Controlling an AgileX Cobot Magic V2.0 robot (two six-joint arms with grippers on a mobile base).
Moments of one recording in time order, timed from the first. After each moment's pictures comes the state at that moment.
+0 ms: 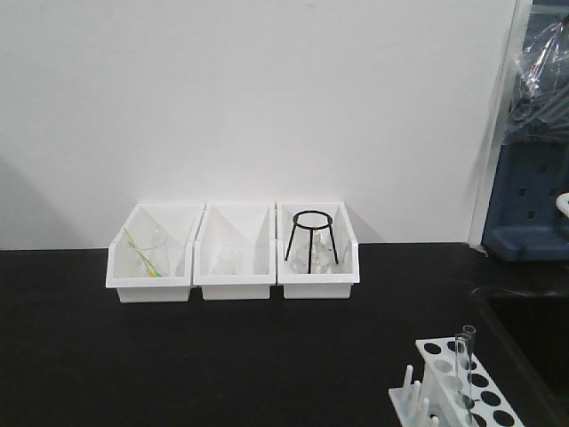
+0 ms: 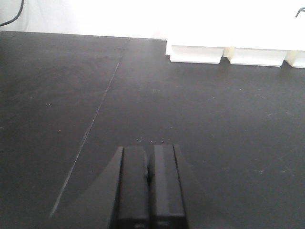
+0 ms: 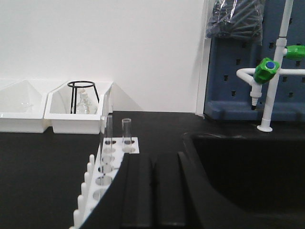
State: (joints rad) left arm 0.08 -0.01 0.03 0.05 0.29 -0.17; right arm 0.02 0.07 -0.03 -0.12 0.05 0.08
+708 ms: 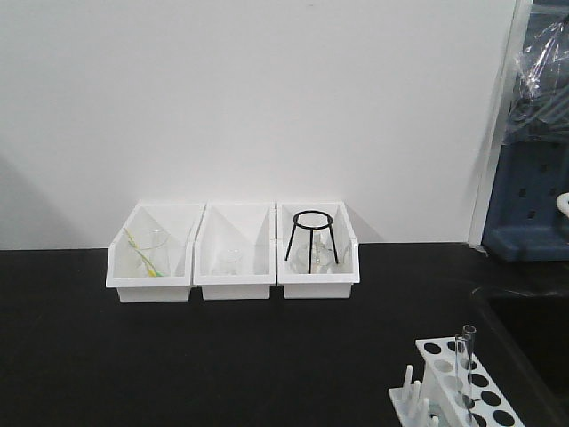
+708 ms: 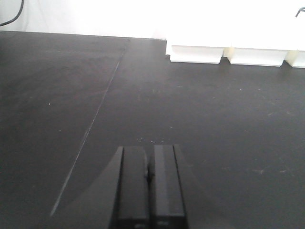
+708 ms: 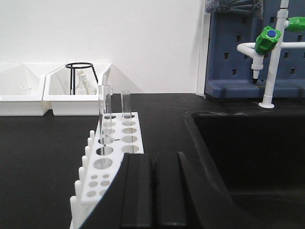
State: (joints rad) left arm 0.08 -0.01 0.03 0.05 0.29 -0.17; right arm 0.02 -0.01 0.03 -0.12 0.12 0.10
